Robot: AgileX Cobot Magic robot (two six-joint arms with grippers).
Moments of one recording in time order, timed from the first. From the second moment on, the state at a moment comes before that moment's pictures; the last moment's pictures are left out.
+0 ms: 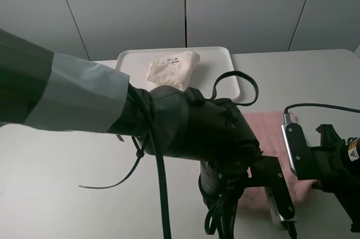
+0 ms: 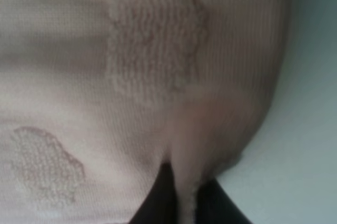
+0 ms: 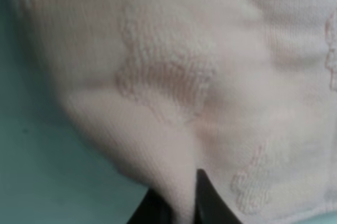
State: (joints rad) left arm -1.19 2.19 -1.39 0.13 0.73 0.25; right arm 0.30 1.40 -0.27 -0.16 0.33 -1.05
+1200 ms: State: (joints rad) left arm -1.07 2.03 -1.39 0.19 0.62 -0.06; right arm 0.30 1.04 -0.30 0.03 0.47 -0.56
